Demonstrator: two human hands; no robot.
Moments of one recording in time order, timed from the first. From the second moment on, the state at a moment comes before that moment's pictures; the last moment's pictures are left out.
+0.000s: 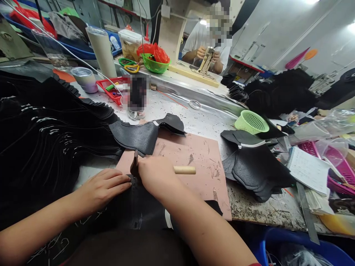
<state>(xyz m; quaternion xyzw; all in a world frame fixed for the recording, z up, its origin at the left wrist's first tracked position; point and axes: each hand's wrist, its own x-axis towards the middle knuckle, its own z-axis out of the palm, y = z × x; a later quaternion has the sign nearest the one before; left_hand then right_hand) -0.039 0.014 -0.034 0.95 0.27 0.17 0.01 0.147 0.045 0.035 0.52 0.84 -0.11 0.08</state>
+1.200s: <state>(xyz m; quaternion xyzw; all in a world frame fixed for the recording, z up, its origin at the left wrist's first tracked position) -0.042 0.012 -0.041 0.95 0.27 0.17 0.02 0.151 0.026 0.021 0.55 0.83 -0.08 0.05</state>
